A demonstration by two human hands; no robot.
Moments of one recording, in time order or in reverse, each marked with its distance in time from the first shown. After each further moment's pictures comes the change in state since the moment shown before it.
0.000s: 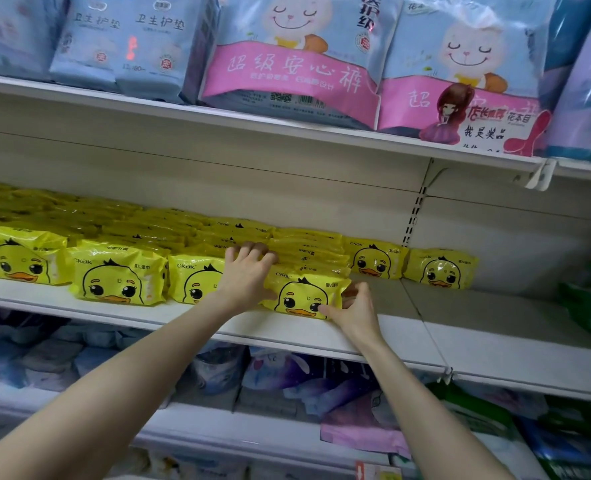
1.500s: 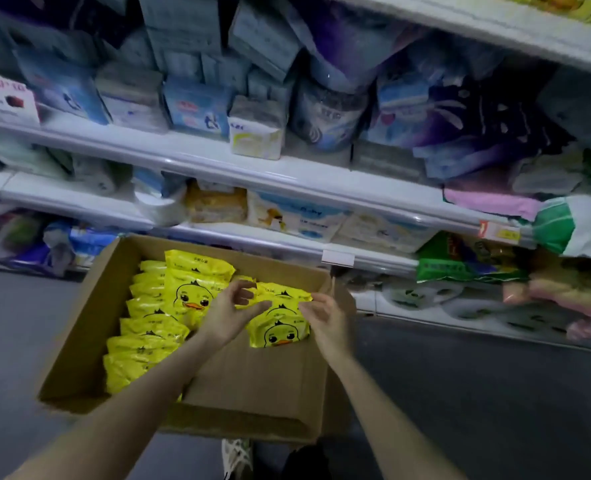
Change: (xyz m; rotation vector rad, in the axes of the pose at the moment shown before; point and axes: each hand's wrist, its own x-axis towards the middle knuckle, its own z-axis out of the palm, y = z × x) left_hand -0.450 -0.140 0.226 -1.186 -0.600 -0.820; right_hand -0.353 0.177 0.305 0.178 -0.291 0.581
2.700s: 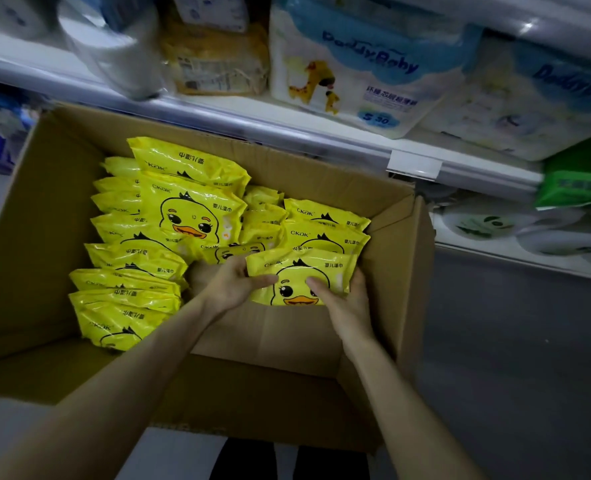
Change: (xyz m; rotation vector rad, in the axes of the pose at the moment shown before) left_hand 0.075 -0.160 0.032 -0.179 -0.248 -0.247; right_hand 0.063 0.156 0.069 0.053 0.033 0.326
